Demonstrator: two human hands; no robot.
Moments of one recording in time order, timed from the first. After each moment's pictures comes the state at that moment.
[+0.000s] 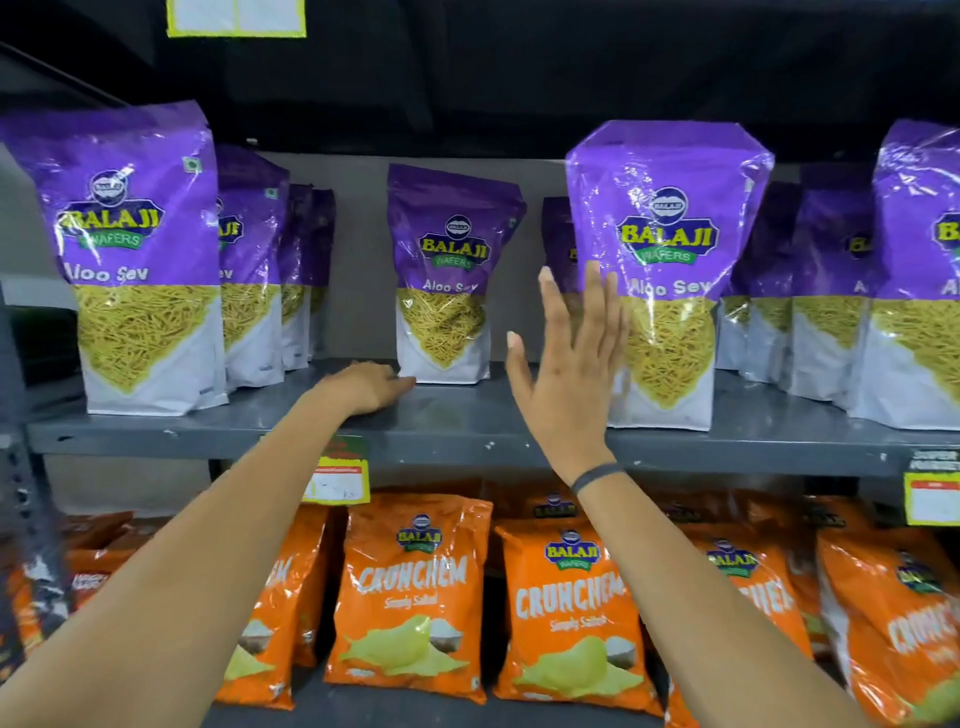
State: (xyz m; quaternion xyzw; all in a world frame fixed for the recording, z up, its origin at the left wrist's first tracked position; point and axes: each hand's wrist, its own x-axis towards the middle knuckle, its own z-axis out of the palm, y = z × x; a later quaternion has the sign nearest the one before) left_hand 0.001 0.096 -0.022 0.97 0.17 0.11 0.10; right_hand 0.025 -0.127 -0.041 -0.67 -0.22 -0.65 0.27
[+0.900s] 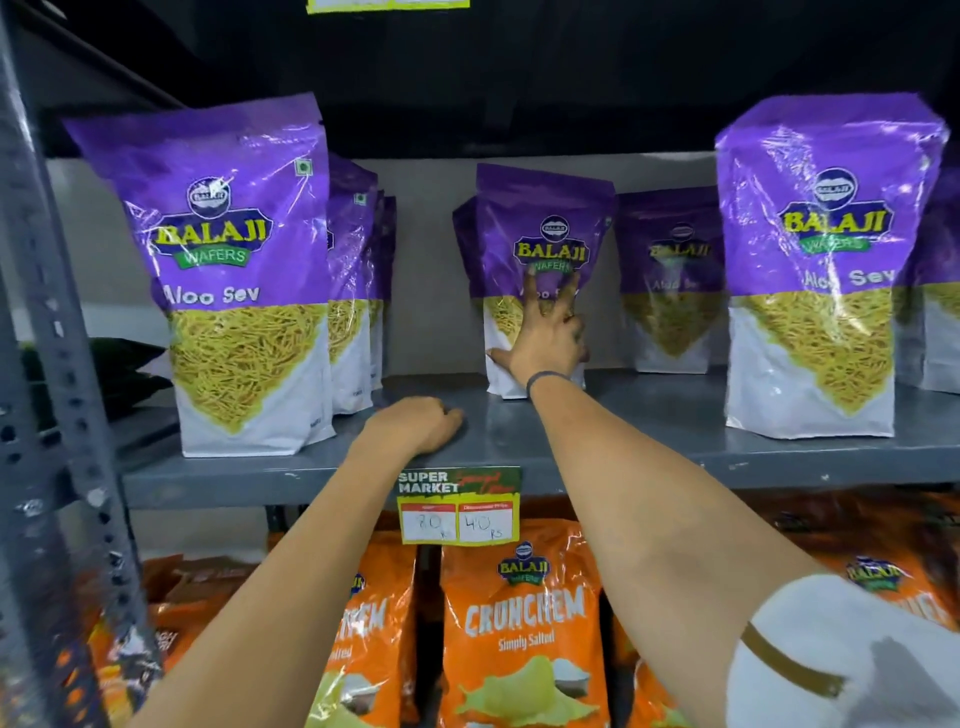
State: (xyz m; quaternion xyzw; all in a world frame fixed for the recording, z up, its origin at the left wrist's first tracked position) left_hand -0.003 0.177 -0.038 0.99 0.11 0.10 0.07; right_hand 0.098 0.054 -0.006 -0.89 -0.07 -0.38 0.24
